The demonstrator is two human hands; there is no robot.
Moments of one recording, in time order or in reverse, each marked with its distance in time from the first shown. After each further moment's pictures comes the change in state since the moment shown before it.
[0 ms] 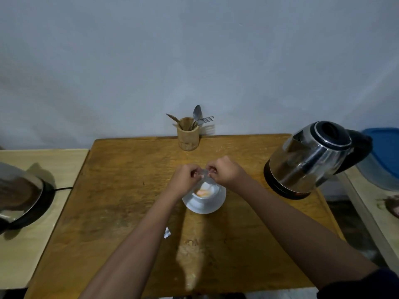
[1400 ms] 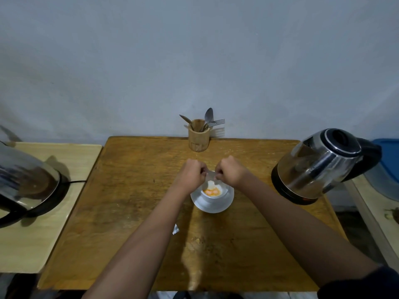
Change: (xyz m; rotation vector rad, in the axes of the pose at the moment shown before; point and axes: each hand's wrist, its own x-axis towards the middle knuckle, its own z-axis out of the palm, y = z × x) left_hand -0.012 0.018 -0.024 0.219 0.042 0.037; right_hand 0.000 -0.026 -0.008 -0.107 -0.137 0.113
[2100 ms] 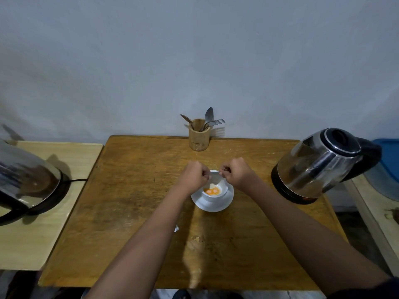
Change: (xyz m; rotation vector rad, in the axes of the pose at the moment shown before) left_hand 0.001 -0.001 0.010 -0.069 -0.062 -0.043; right_hand -0.012 0.017 0.008 0.208 0.183 -0.033
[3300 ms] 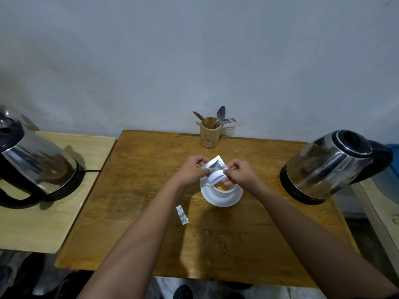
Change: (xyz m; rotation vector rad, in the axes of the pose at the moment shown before) left_hand -0.025 -0.017 -0.034 -0.442 -0.063 -0.089; right_hand -0.016 -0.023 0.017 0.619 0.024 0.228
